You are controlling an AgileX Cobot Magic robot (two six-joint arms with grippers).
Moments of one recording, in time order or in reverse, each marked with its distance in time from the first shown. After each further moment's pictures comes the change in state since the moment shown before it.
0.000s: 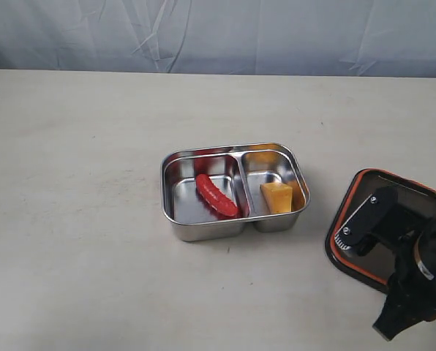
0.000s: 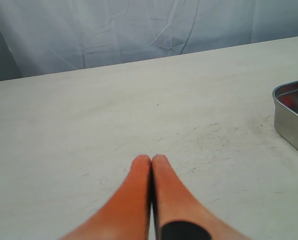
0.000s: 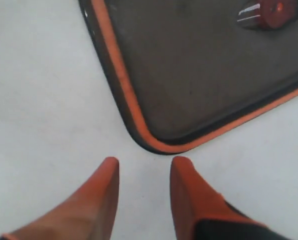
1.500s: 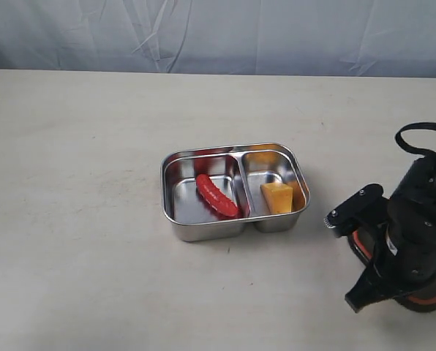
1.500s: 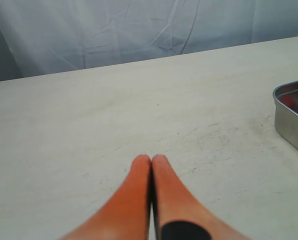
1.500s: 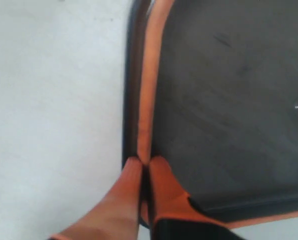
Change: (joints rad) left arm 0.000 0.000 0.000 0.000 -0.002 0.002; right arm -0.154 0.276 -0.081 0.057 -0.156 0.012
